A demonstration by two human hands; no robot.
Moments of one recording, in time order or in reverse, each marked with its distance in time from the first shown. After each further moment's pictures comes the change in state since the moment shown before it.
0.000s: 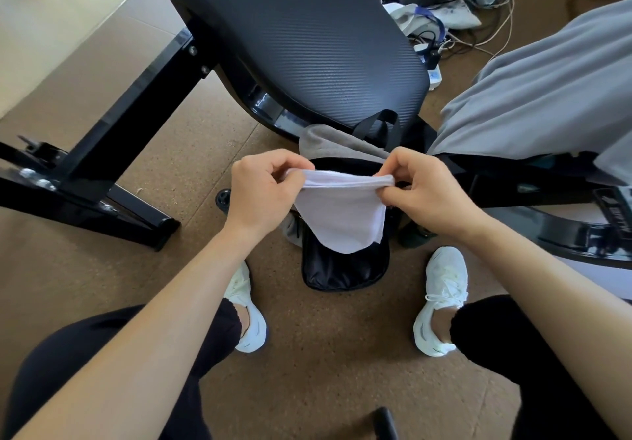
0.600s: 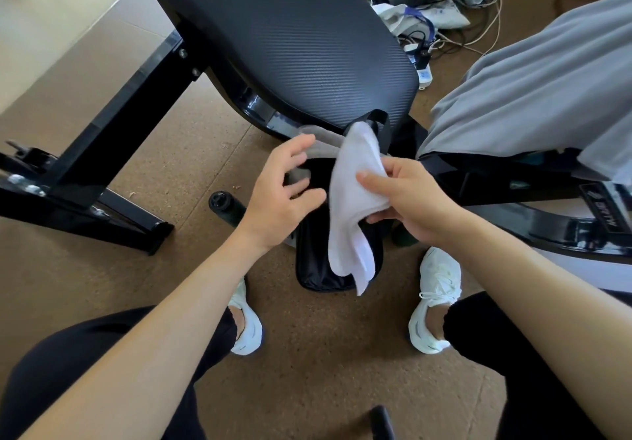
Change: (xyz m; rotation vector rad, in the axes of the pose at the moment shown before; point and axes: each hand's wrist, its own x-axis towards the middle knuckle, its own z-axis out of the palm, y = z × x) left_hand -0.010 0.001 0.017 -0.377 -0.310 -0.145; right_hand -0.001 -0.013 0.010 0.534 -0.084 0.371
